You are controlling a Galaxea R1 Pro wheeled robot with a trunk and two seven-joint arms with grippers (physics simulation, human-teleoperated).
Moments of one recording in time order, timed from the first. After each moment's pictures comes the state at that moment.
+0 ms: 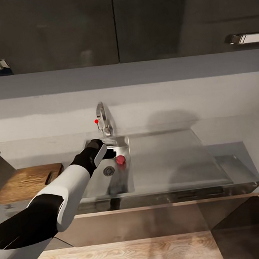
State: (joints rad) left arm -1.26 -0.16 -0.15 -0.39 0.20 0.76 0.25; right arm 0.28 0.06 -0.04 -0.80 0.08 -0.60 0.03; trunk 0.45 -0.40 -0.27
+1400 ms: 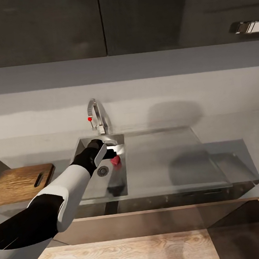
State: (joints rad) left arm -1.26 -0.16 -0.15 -0.39 0.20 0.76 0.25; right arm 0.28 0.06 -0.04 -0.80 0.08 -0.60 0.03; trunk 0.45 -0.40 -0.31
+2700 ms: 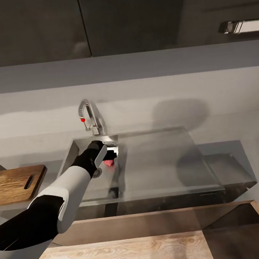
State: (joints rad) left arm -1.25 -0.16 -0.15 -0.39 0.20 0.76 0.25; right arm 0.28 0.06 -0.04 -0.80 0.08 -0.60 0.03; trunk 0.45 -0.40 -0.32
